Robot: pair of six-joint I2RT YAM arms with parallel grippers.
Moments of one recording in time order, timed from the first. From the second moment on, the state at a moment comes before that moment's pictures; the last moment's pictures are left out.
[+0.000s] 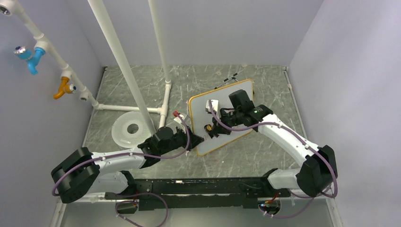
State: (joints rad) left arm -0.93 1.20 0.41 0.59 0.10 -0.57; right arm 0.57 1.29 1.02 -0.61 -0.68 -0.57
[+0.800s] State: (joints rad) left arm -0.93 1.21 0.40 0.61 0.10 -0.59; right arm 0.54 1.31 1.02 -0.60 -0.70 -0.56
